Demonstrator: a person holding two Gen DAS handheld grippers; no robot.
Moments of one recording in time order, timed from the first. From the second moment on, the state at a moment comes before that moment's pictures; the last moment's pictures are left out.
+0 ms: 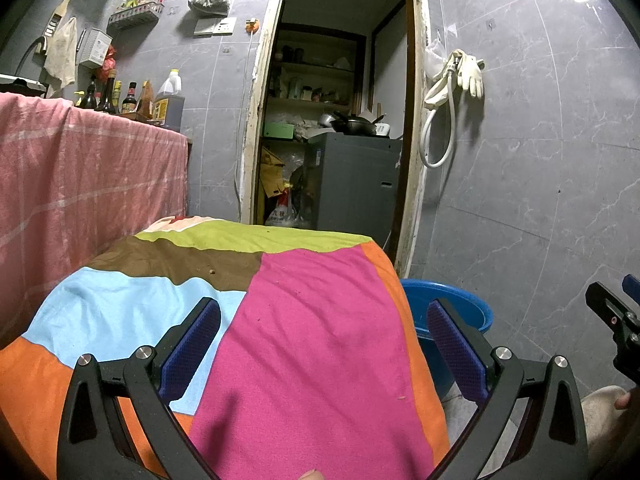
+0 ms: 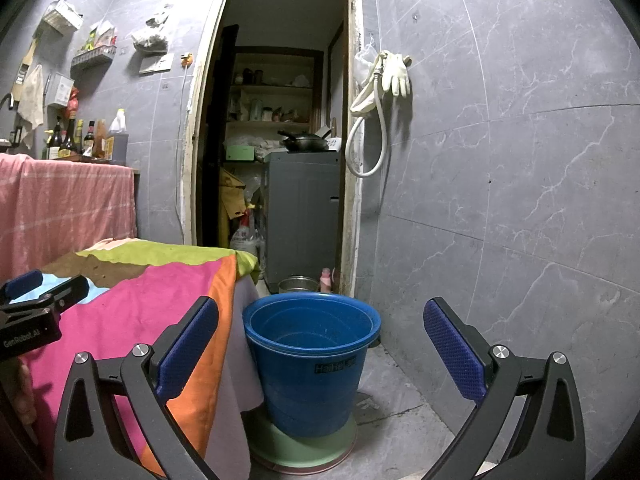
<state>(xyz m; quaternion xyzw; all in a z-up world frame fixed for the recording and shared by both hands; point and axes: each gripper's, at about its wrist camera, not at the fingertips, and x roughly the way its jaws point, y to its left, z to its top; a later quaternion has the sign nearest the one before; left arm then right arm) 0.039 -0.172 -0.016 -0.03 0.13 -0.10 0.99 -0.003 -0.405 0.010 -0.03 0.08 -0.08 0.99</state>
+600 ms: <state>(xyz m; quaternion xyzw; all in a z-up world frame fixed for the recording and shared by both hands) 0.039 -0.171 -0.015 -0.03 0.13 -0.10 0.99 -0.003 -0.406 0.011 -0.03 0.08 -0.08 0.99</state>
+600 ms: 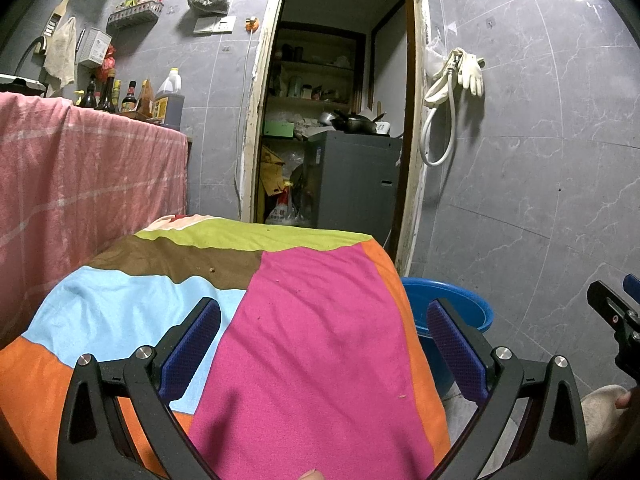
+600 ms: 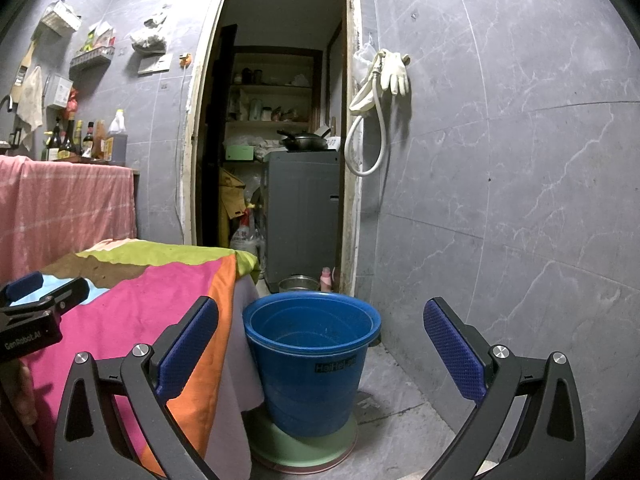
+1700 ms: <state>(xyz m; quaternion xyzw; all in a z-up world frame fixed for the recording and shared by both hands) 0.037 -0.166 -0.022 -0.03 0.14 -0.09 0.98 -0.002 -0.405 0.012 -0.03 0.08 -0.08 0.99</state>
